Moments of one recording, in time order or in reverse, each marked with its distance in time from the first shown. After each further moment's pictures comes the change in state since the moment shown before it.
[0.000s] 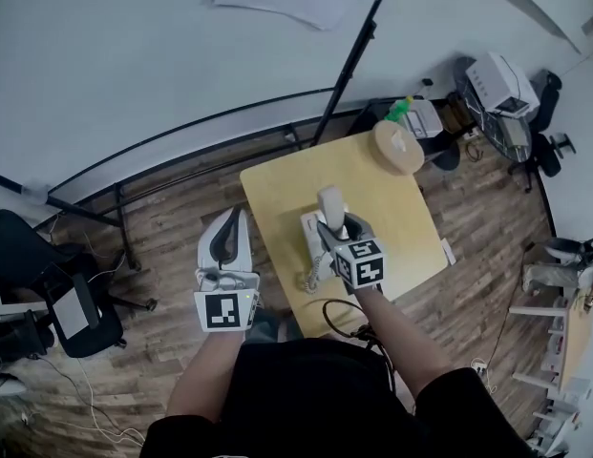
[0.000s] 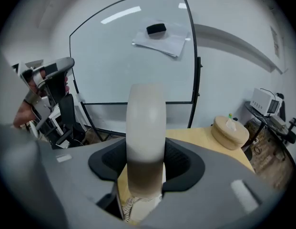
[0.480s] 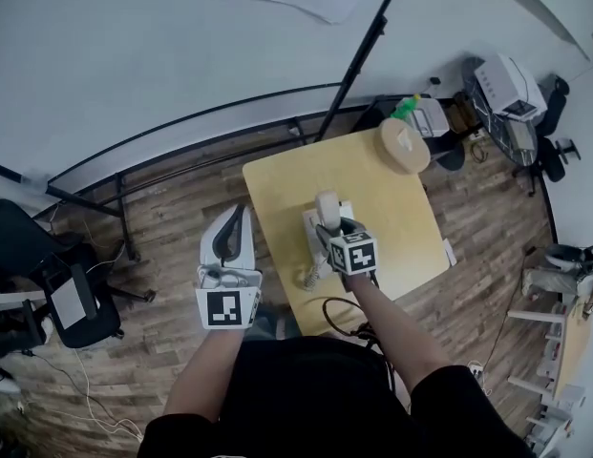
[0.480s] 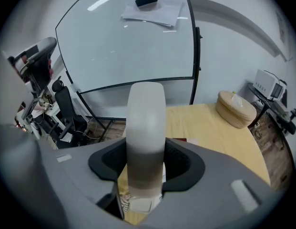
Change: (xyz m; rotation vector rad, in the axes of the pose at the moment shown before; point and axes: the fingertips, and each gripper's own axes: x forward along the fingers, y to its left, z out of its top) left arm 0.002 -0.004 -0.013 0.002 0.044 0.001; right arm 0.044 -0.011 -0.062 0.075 0.217 0.031
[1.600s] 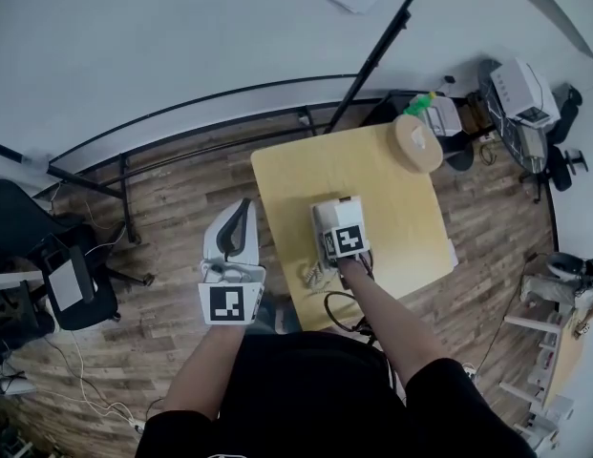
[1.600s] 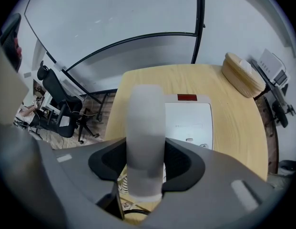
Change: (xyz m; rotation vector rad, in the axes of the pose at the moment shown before) left arm -0.006 0.008 -0.023 -0.024 0.049 0.030; right arm 0.056 -0.006 -0.082 0.070 0.392 -0.036
